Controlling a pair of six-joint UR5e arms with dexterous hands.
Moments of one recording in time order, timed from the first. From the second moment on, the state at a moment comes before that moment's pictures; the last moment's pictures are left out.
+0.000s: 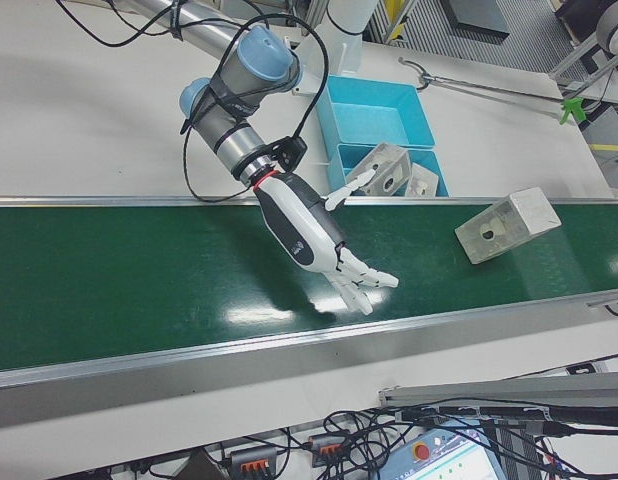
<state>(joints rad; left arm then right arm) -1.80 -1.80 -1.75 0.42 1.92 -0.16 0.87 -1.02 1.69 -3.43 -1.33 -0.13</state>
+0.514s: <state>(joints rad) -1.80 -1.80 -1.75 0.42 1.92 -0.16 0.87 -1.02 1.68 -3.43 -1.33 -0.14</state>
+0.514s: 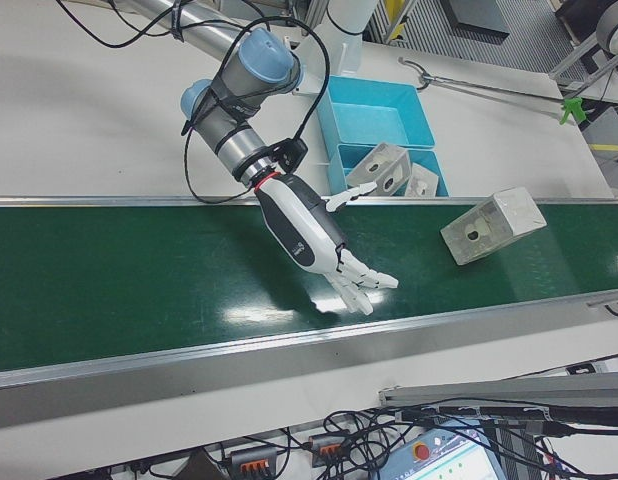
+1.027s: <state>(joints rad) -1.80 -1.80 -1.75 0.42 1.92 -0.16 0.86 -1.02 1.68 -3.43 -1.33 -0.14</state>
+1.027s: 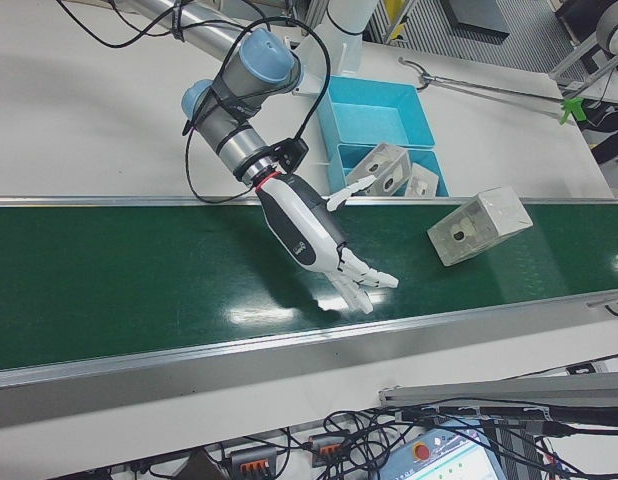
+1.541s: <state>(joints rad) -1.80 -1.80 -1.75 0.42 1.92 -0.16 0.85 -1.02 1.68 -3.43 -1.33 -0.15</state>
